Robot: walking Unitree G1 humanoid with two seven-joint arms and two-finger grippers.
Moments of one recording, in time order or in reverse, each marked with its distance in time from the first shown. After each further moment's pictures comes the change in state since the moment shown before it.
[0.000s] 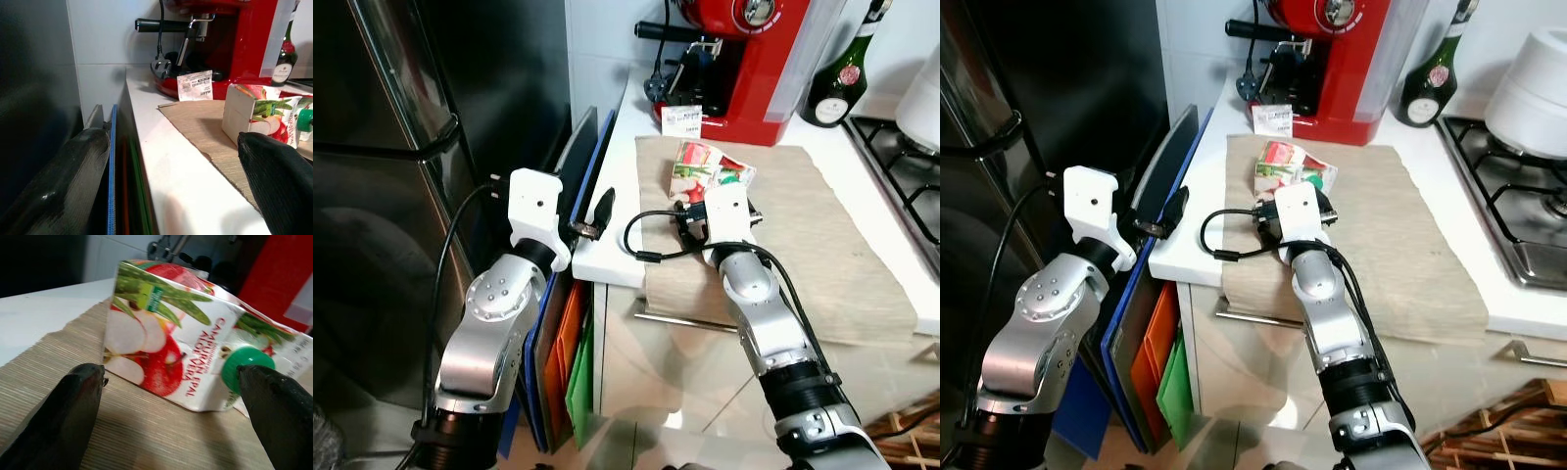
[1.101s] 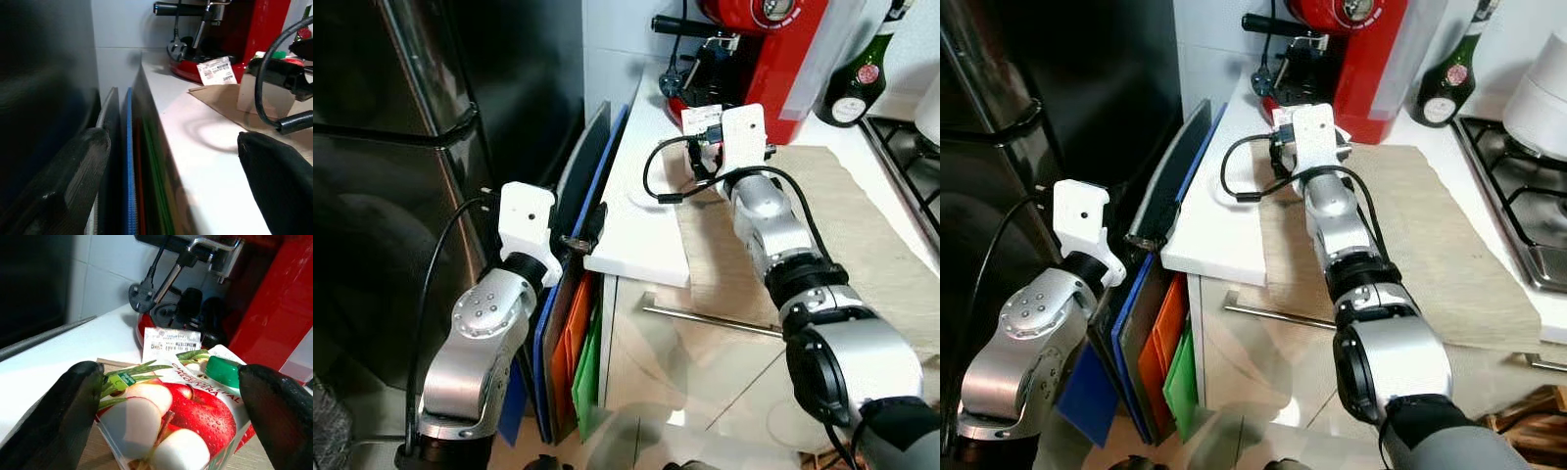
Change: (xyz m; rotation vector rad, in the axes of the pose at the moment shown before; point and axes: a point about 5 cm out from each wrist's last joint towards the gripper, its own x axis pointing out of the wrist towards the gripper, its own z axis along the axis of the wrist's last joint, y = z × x) left arm -0.019 0.000 -0.002 -0.002 0.052 0.013; right arm 0.062 -0.047 0.036 0.037 -0.008 -0.076
